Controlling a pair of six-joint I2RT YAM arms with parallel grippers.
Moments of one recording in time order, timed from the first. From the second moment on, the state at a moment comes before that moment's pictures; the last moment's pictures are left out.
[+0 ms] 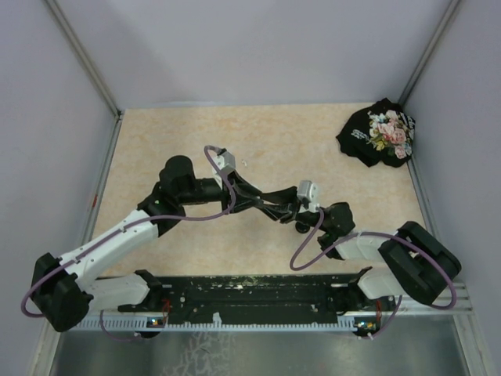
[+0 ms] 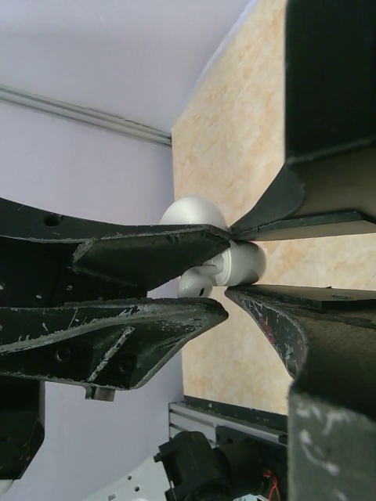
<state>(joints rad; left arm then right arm) -0.71 1.14 0.84 0.24 0.73 -0.13 0.69 1.33 0.30 1.52 -0.59 0.14</state>
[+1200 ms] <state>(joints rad) -0.71 0.99 0.84 0.02 0.58 -0.33 0.69 1.33 0.30 1.44 -0.54 0.14</state>
